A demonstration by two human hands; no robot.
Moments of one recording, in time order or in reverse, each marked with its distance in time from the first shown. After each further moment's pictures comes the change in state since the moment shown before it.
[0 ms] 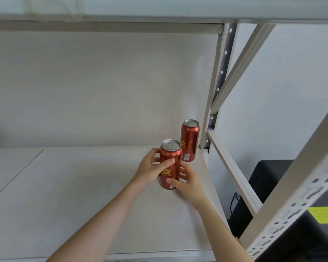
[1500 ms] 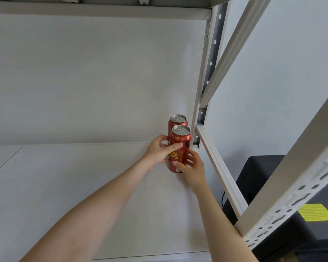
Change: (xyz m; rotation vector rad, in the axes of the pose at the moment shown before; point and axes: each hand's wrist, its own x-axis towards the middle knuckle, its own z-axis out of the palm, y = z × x) left_hand 0.058 0.027 0.062 -0.080 -0.073 -0.105; right_hand 0.038 0.010 -0.051 0.086 0.240 0.020
